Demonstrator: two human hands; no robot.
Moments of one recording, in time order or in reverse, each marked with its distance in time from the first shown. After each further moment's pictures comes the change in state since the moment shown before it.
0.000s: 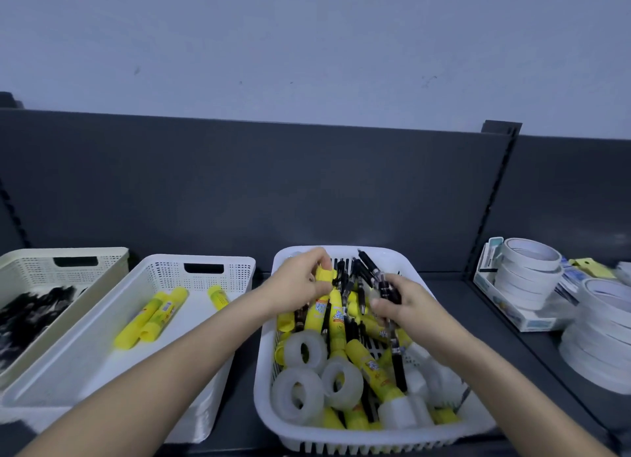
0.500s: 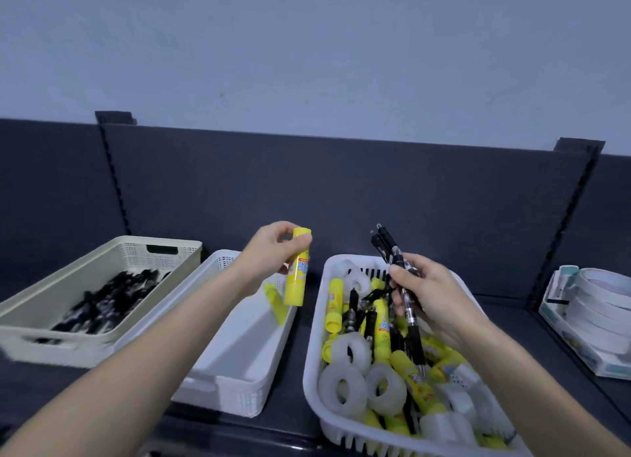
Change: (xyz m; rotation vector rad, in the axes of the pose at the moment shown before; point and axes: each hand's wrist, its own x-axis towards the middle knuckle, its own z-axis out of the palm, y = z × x) left_hand -0.047 -0.012 -0.079 -0.421 0.380 -0.197; right_hand 0.016 -0.045 0.021 0.465 -0.037 -0.095
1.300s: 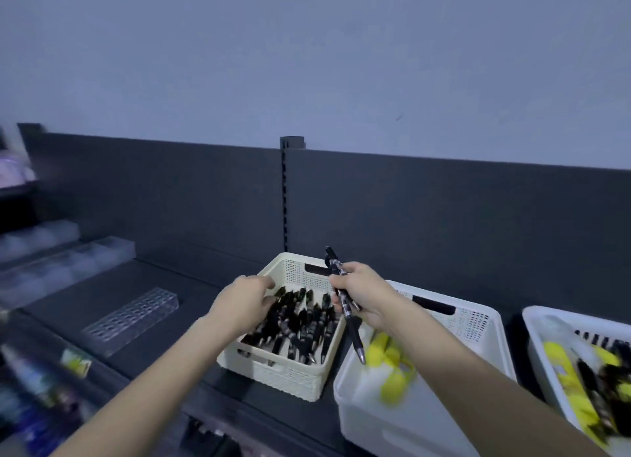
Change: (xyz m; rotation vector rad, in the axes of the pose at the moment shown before) left_hand -0.050 -0.119 -0.284 1.138 0.236 -0.176; right_hand 0.096 0.003 0.342 -0.014 -0.413 0.220
